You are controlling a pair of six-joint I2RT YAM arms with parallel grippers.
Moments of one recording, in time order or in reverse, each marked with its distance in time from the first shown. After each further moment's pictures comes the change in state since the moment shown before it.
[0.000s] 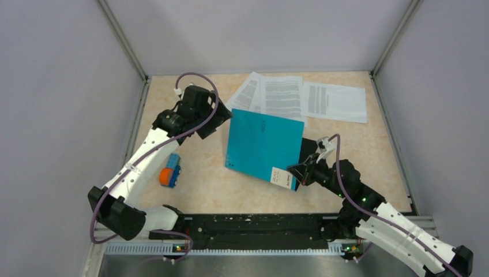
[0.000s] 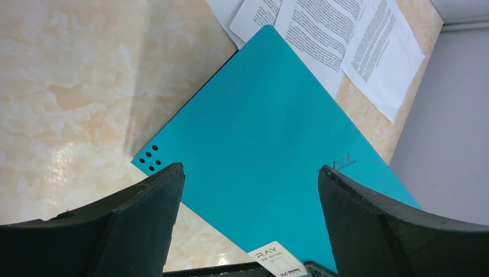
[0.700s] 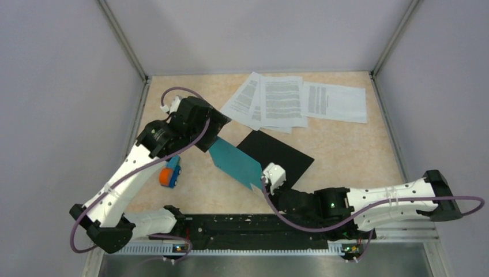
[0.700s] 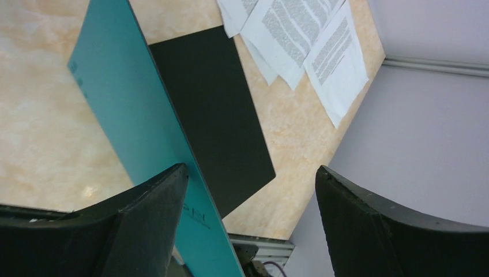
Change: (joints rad) left arm -0.194 -0.106 0.129 -0.251 -0.188 -0.418; right arm 0.845 0.500 0.405 -0.206 0.706 -0.280
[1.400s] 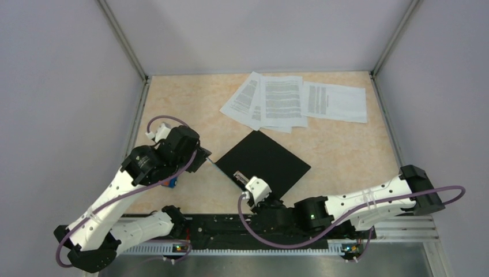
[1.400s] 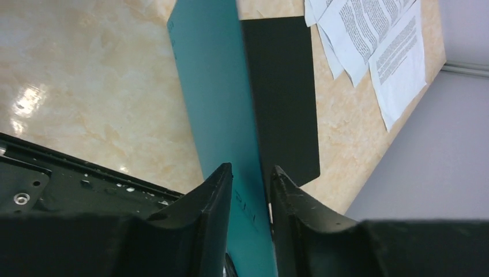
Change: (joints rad) left arm -0.093 -0.263 -0.229 -0.196 -0.087 -0.117; right arm 0.163 0.260 0.145 -0.058 0.191 0.055
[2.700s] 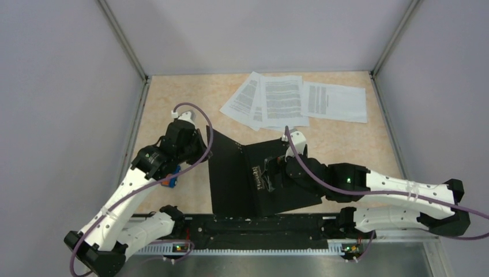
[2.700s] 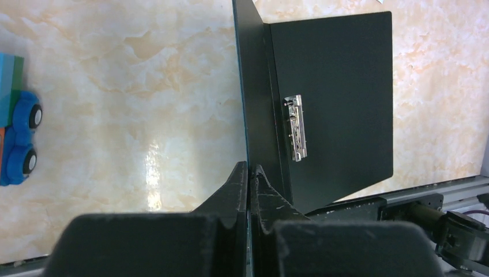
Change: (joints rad) left arm 0.193 -0.030 -0.199 0.319 0.267 0.800; right arm -0.353 -0.245 0.178 -0.337 -0.261 0.247
